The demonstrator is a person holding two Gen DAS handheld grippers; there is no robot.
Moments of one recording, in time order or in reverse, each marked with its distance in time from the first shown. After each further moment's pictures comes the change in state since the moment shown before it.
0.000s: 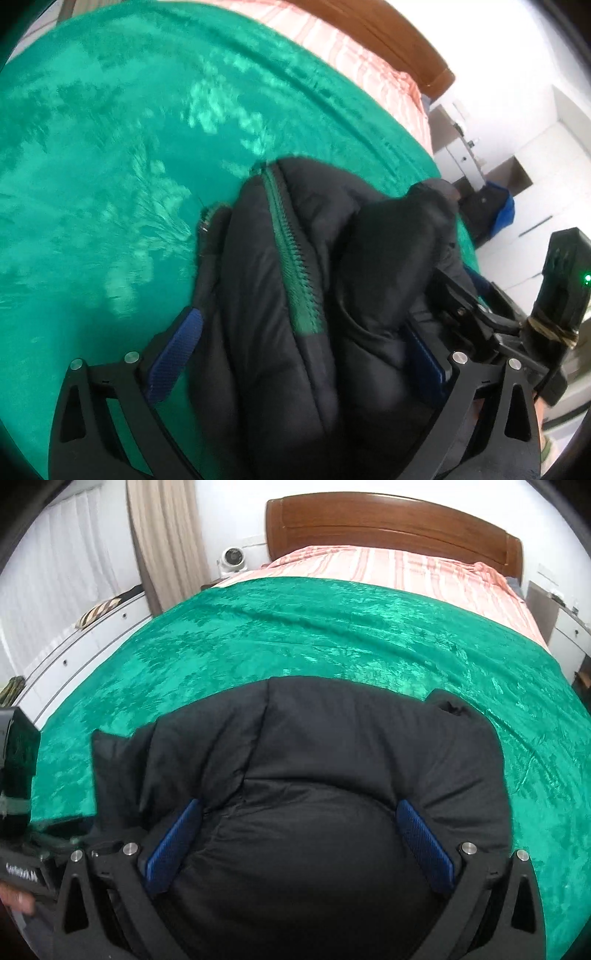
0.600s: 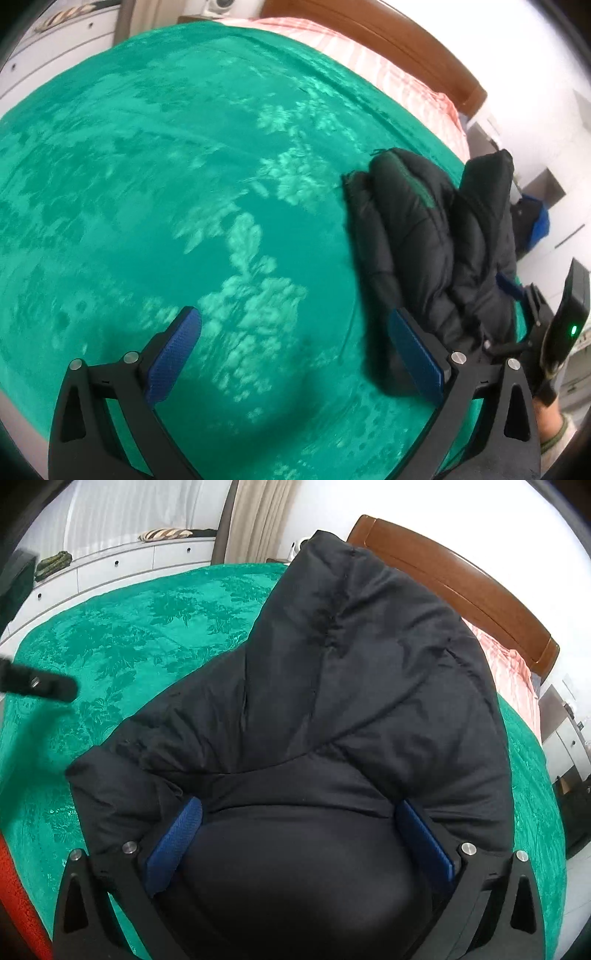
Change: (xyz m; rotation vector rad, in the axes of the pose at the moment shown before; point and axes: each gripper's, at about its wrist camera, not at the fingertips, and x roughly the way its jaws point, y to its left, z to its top) left arm -0.105 0.077 -0.097 -0.037 -0.096 0.208; right arm -0.035 0.092 -0.103 -0.401 -0.018 -0.111
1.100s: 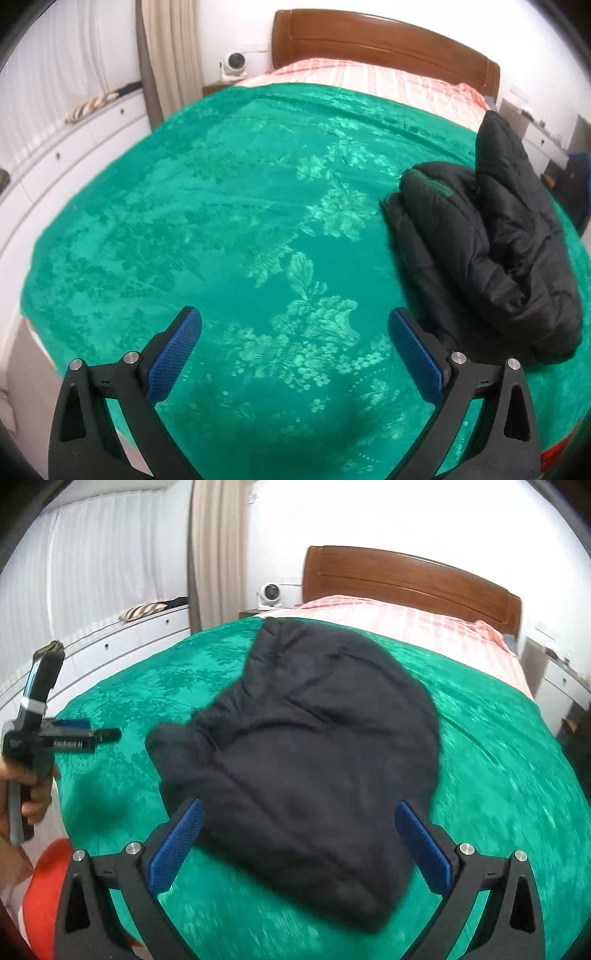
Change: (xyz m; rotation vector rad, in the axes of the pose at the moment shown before) left arm -0.044 -0.039 -0.014 0.212 -0.183 0.347; right arm -0.123 -0.050 -0.083 0.291 -0.174 0.043
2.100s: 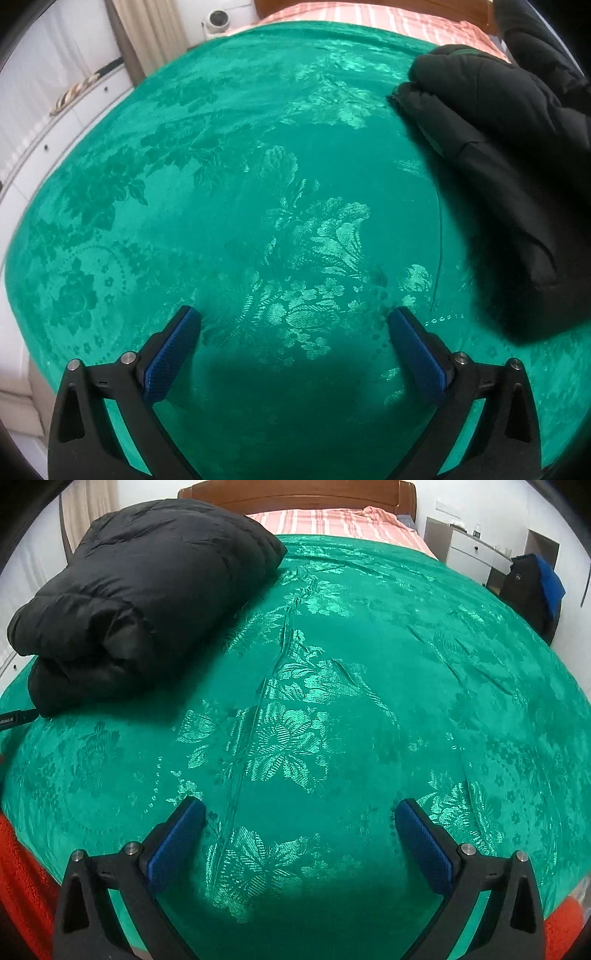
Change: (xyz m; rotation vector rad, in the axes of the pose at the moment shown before) left arm 0.084 -0.026 -0.049 0.095 0.183 0.052; right arm 0.006 -0.096 -0.163 0.318 0.279 -0.238
